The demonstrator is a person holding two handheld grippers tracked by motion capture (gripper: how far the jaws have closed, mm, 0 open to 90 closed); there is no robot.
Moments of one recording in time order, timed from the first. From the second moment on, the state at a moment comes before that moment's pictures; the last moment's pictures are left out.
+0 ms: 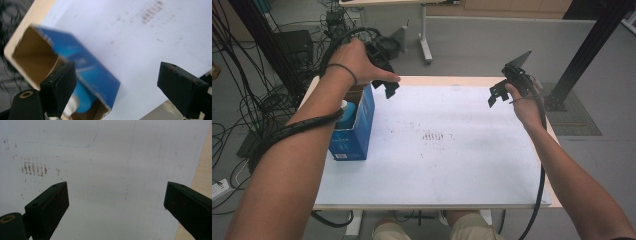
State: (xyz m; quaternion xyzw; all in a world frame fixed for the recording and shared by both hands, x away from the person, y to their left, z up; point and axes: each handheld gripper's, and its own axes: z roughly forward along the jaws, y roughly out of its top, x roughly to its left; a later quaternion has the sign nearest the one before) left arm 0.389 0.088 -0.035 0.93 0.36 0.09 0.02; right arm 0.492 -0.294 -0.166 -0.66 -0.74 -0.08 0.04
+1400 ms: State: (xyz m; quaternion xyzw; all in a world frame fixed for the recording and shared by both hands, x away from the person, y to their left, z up) left arm 0.348 -0.033 -0.028 1.00 0.05 0.07 0.05; right arm 0.510 -0.287 -0.162 -0.67 -0.74 -0.06 0.03
